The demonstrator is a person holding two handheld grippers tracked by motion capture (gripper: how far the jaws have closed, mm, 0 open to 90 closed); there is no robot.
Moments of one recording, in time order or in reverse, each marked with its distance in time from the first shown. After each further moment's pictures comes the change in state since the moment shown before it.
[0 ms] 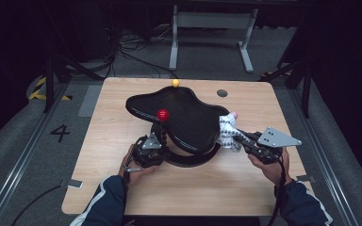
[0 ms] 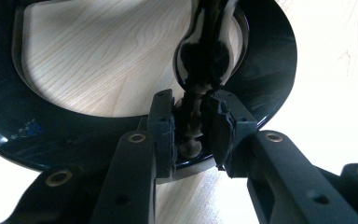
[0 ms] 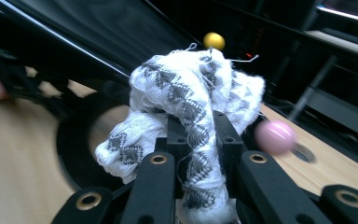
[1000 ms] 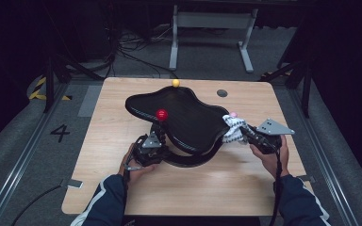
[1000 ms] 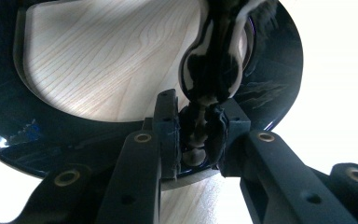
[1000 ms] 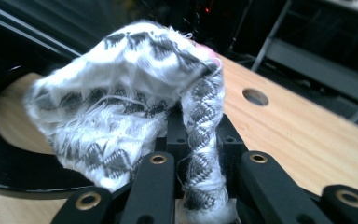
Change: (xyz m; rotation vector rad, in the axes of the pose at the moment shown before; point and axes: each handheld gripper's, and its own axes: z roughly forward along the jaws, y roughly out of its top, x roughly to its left) left arm 0.005 0.001 0.001 0.006 -0.004 0.022; right arm -0.042 -0.036 0.023 0.177 -0.190 0.111
